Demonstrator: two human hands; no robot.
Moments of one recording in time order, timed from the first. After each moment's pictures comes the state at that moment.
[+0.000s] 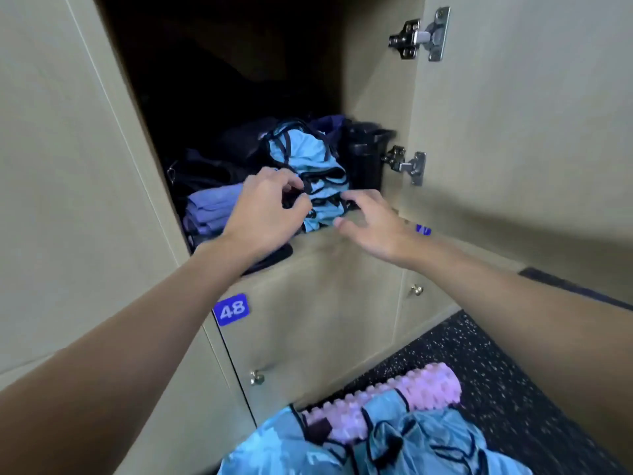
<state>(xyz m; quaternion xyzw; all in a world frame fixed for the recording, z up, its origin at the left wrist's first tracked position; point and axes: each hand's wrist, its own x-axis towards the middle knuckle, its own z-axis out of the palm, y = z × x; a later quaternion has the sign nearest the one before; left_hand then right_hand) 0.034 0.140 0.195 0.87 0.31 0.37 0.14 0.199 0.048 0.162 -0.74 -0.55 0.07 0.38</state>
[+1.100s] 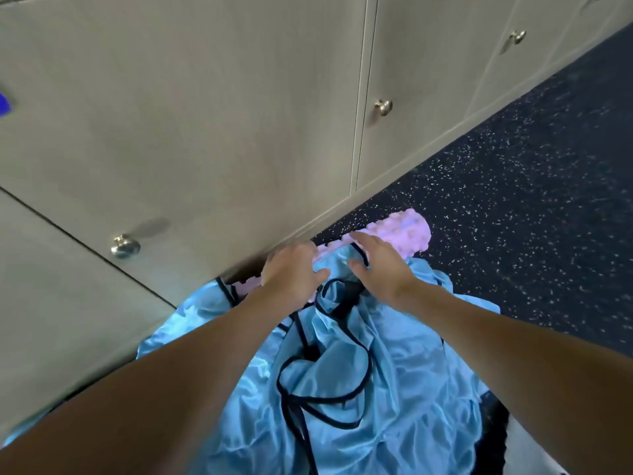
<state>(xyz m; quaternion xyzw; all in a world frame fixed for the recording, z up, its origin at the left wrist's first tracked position) 0.113 0.060 -0.204 0.90 0.38 -0.02 0.23 0.246 -0.051 -0.224 -0.84 -0.42 0.23 0.25</state>
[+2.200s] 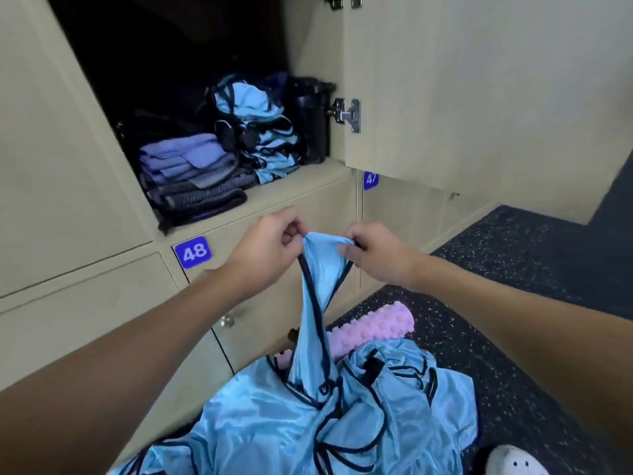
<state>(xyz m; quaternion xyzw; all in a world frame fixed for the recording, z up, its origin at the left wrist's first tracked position) 0.024 0.032 0.098 0.89 0.21 0.29 0.28 0.184 -0.089 0.081 -0.73 -0.55 0.14 0.38</state>
